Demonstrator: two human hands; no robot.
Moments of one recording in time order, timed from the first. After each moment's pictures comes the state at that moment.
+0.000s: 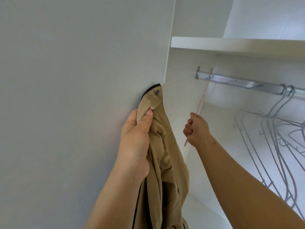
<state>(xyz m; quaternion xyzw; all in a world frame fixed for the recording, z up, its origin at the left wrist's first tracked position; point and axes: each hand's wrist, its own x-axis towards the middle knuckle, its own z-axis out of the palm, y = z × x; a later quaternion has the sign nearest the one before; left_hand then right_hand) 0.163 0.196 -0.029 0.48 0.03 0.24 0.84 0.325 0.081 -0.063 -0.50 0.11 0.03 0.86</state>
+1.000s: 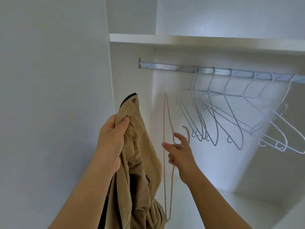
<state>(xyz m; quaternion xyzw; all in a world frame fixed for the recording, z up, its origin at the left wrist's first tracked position) 0.096 0.167 -0.060 0.61 0.03 0.14 0.78 0.104 -0.007 -0.129 -0.70 0.07 -0.06 0.71</state>
